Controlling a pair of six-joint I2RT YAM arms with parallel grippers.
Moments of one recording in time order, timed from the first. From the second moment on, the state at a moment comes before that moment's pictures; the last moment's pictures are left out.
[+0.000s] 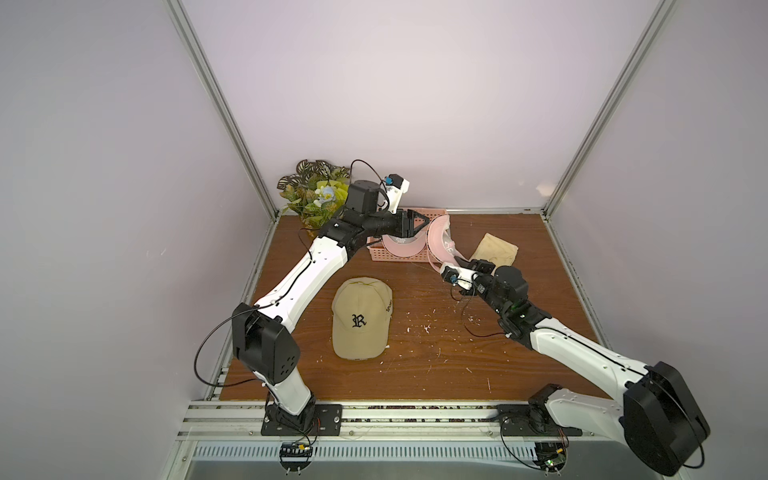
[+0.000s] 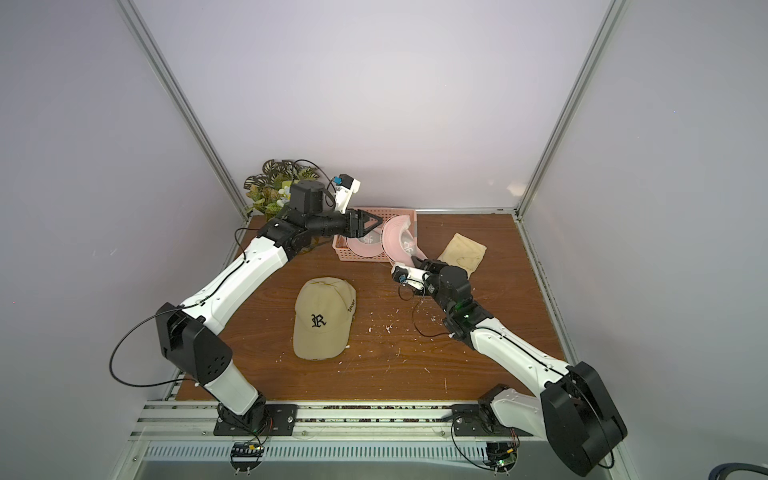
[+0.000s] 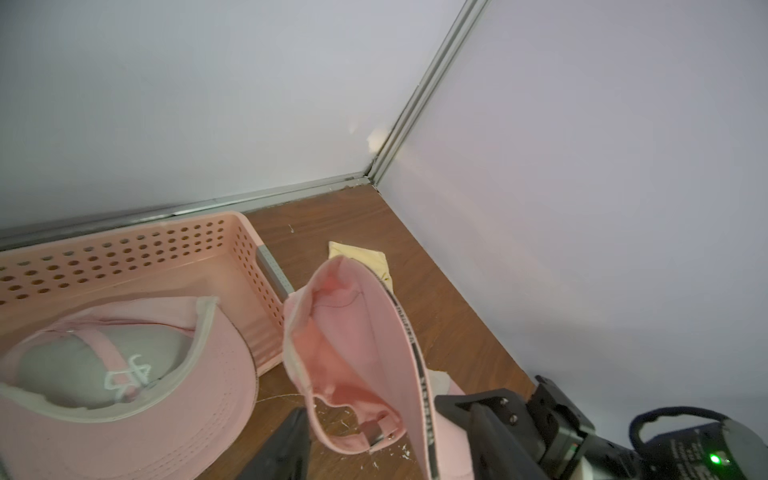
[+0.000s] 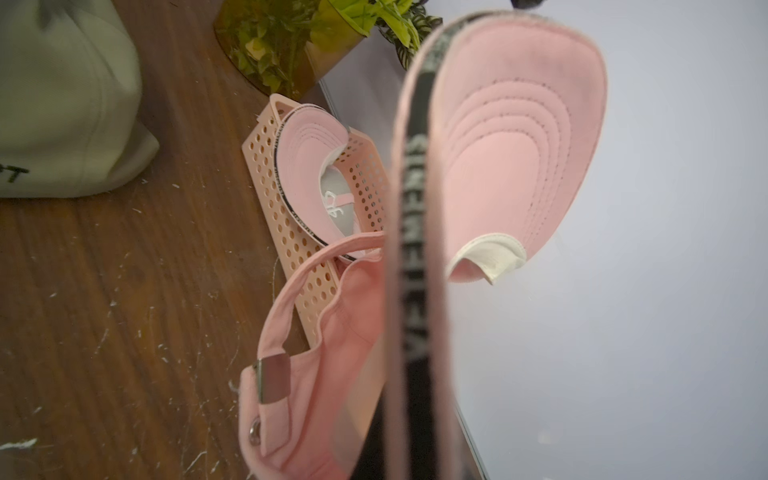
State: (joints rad) left arm -0.47 1.65 1.66 -0.38 0.50 -0.28; right arm 0.55 1.16 0.64 0.35 0.05 -0.94
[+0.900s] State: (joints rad) left arm -0.66 1.41 1.38 -0.37 0.36 0.84; right arm 0.55 1.31 1.22 -0.63 -0.32 -0.55
